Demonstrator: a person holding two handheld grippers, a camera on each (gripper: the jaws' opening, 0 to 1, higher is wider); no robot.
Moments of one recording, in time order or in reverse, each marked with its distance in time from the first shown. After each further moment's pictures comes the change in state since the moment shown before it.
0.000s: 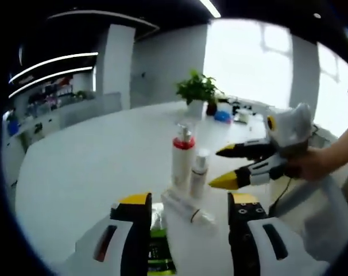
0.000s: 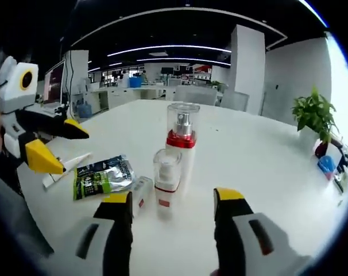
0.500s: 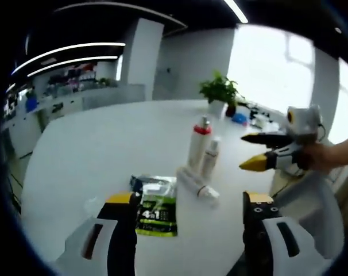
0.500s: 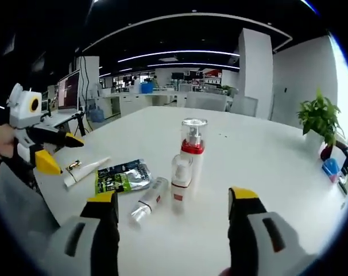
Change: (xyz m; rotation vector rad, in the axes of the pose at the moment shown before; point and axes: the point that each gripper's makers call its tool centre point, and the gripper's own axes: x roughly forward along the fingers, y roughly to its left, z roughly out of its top) left arm -0.061 0.008 -0.031 -0.108 0.019 0.128; right arm -0.039 0.016 0.009 0.006 -0.031 0.092
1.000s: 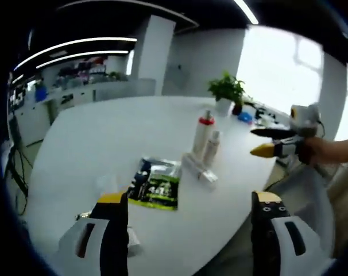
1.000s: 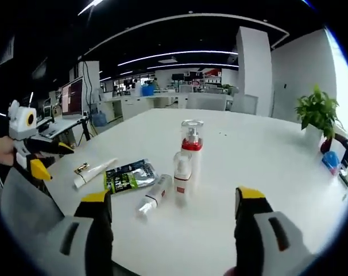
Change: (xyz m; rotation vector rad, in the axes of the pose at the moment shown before) left arm -0.047 -0.002 -0.023 -0.054 0.024 0.059; right arm -0.028 -0.002 -0.003 0.055 -0.010 0.011
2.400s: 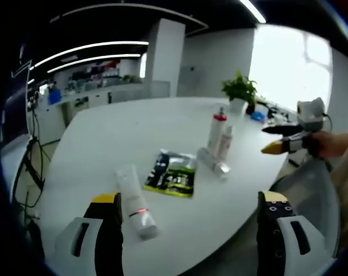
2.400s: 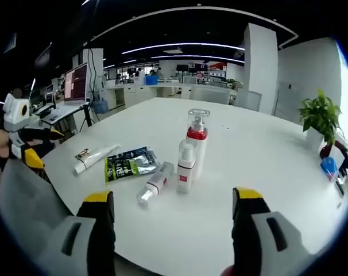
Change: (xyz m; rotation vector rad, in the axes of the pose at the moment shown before) left arm -0.028 0.019 -0.016 0.006 -0.029 0.120; right arm 0.003 0.009 -0.012 -0.069 0.075 0.010
